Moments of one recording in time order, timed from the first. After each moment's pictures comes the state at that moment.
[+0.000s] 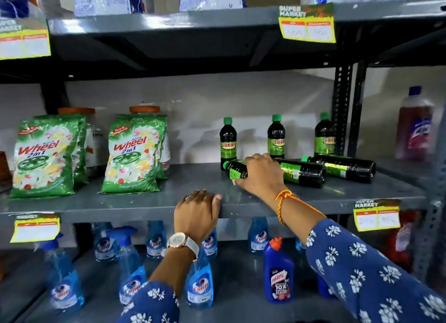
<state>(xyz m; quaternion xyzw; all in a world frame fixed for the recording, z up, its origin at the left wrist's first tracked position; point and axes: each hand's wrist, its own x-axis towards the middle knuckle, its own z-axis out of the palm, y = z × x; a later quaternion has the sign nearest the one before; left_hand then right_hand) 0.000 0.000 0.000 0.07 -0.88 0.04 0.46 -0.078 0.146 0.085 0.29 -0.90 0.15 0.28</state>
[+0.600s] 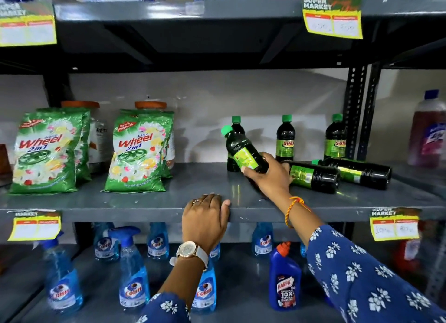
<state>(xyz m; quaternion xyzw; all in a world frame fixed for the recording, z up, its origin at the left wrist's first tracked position) -0.005 -0.004 -0.011 0.09 -0.89 0.03 0.45 -0.122 0.124 0.058 0.21 -0.81 0.50 0.23</state>
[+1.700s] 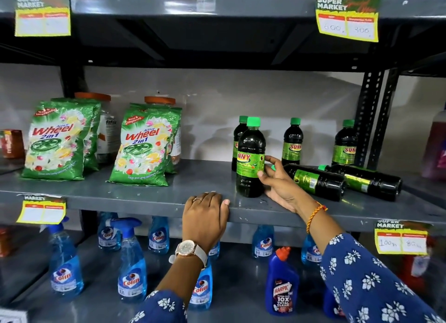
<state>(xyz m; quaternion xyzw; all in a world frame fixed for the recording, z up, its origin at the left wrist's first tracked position) -0.005 0.002 -0.014 0.12 -0.88 0.01 0.45 -0.133 0.148 0.058 0.34 -0.55 0.74 -0.18</state>
